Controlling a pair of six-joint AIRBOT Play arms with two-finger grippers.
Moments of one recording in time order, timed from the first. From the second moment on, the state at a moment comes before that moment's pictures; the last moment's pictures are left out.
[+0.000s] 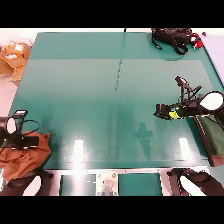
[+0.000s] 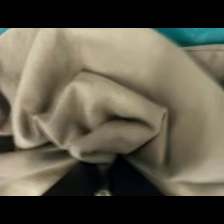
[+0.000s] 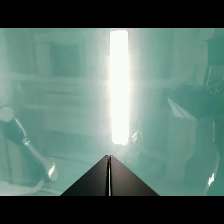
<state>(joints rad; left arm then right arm) 0.17 -0.83 0.48 1.81 -1.27 -1.62 0.06 -0.92 0.78 -1.18 1.13 1.66</state>
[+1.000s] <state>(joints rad) -0.45 -1.31 1.34 0.98 -1.05 -1.34 0.06 -0.92 0.78 -1.17 1.11 1.66</state>
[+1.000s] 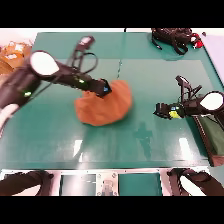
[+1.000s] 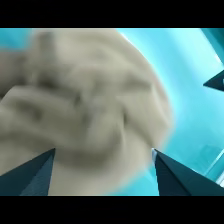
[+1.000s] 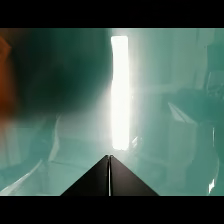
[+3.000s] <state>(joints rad) -0.13 -1.13 1.54 1.13 -1.20 -1.35 -0.19 -1.19 1.55 -0.83 1.17 1.30</state>
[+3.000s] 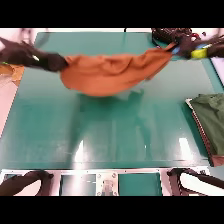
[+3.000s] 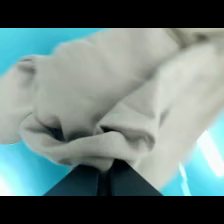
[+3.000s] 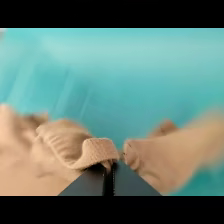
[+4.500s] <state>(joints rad) 0.00 -1.62 1.61 0.94 -1.26 -1.37 -0.33 -1.28 0.78 -0.76 0.79 1.15</state>
